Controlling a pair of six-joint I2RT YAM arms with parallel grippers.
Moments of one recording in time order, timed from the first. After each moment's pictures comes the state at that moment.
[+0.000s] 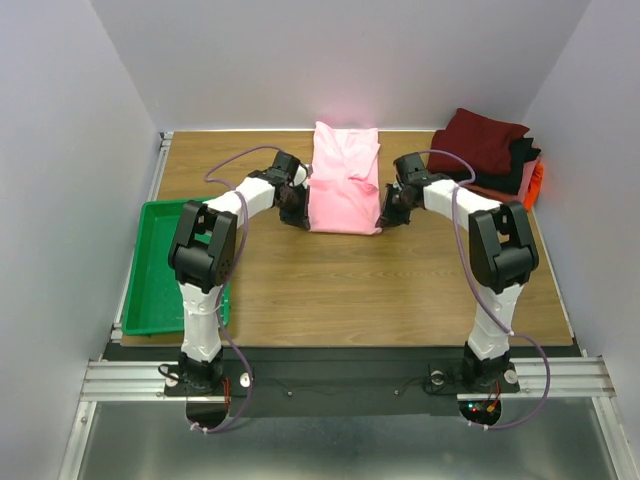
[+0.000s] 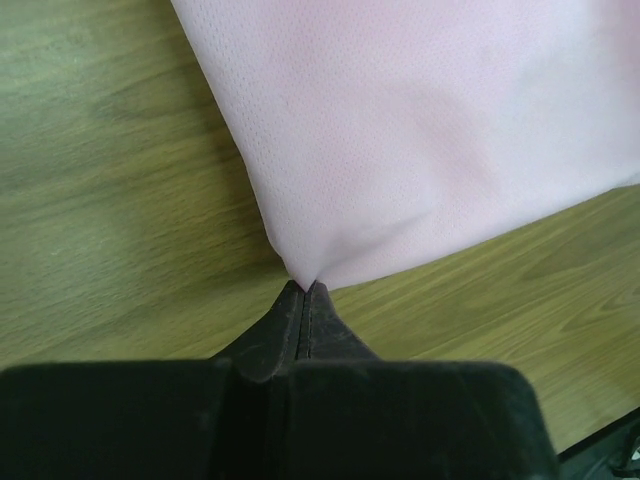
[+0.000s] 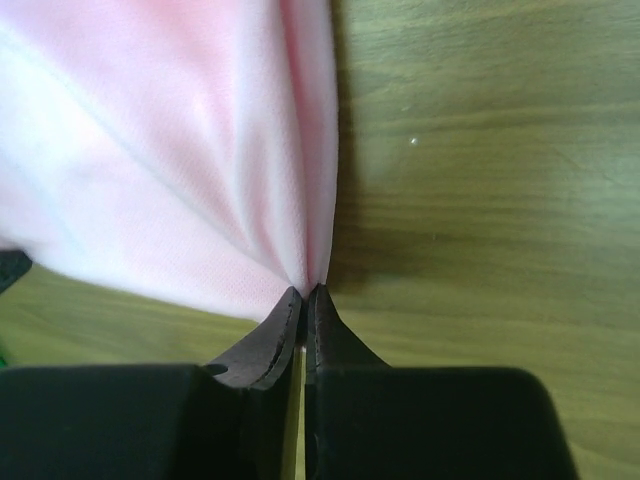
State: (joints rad) left arm -0.40 2.04 1.48 -0.52 0.27 -0.30; right arm 0.31 1.99 1.41 -0.49 -0.21 0.58
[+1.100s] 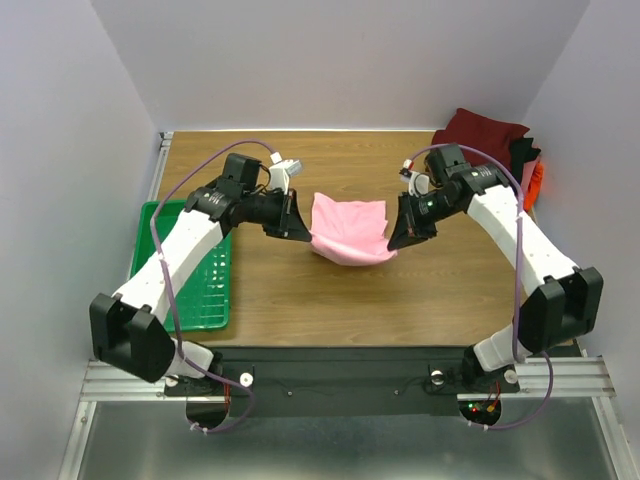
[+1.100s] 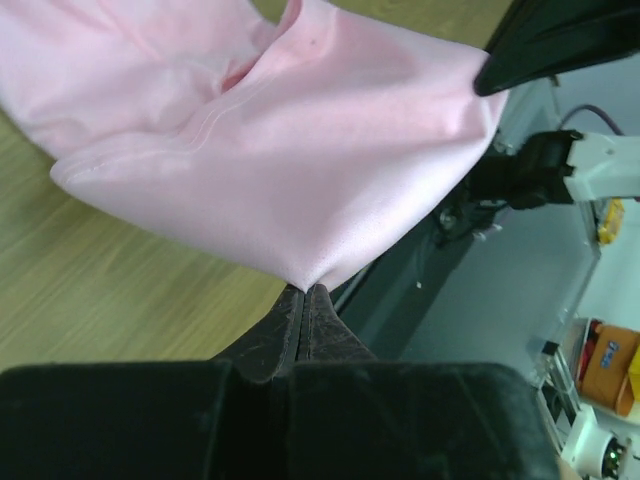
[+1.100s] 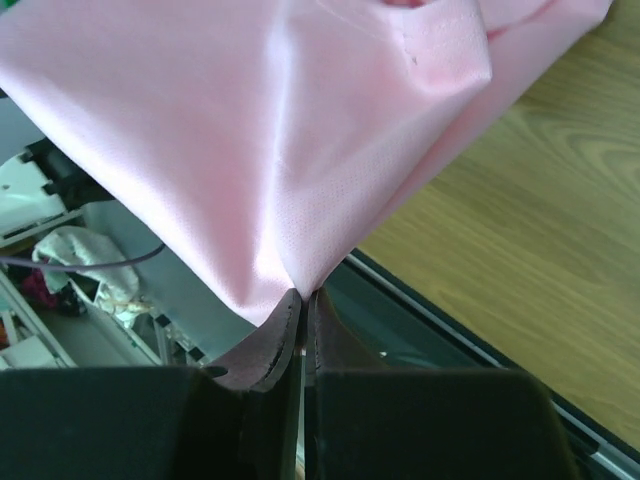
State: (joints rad) left arm -0.40 1.38 1.25 -0.70 0.71 -0.22; right arm 0.32 1.52 1.44 -1.13 -0.63 0.25
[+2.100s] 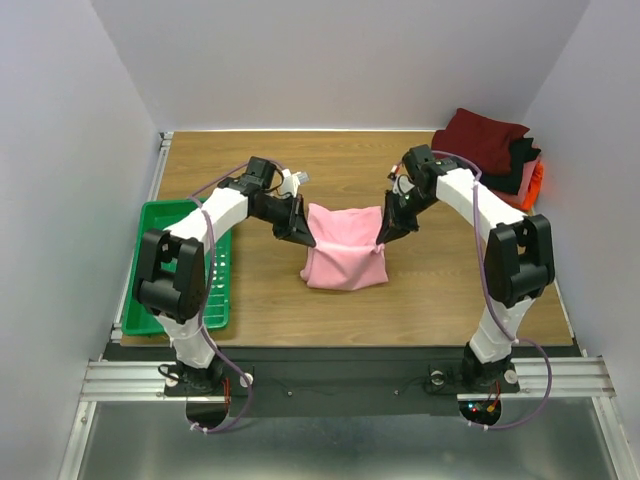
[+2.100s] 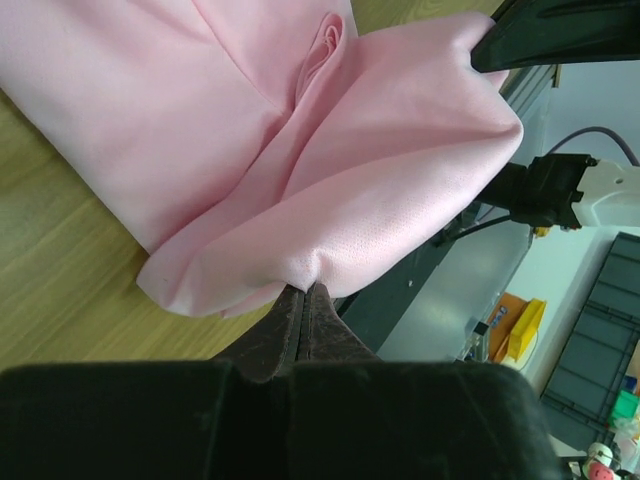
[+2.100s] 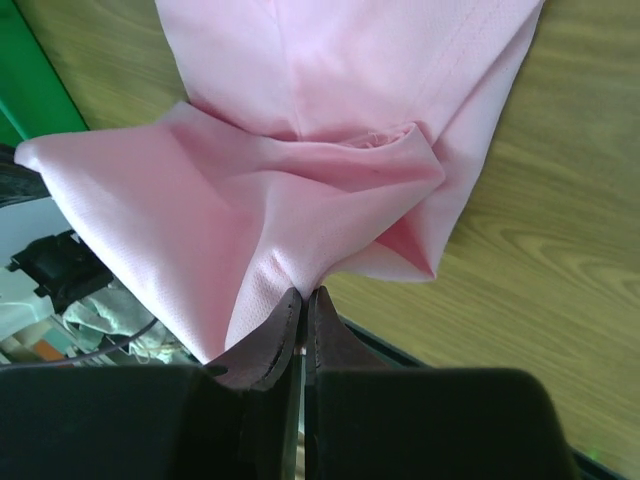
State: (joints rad) left arm -0.35 1.72 1.27 -0.66 0.82 -0.25; right arm 0.31 1.83 1.51 -1.02 -0.56 0.36
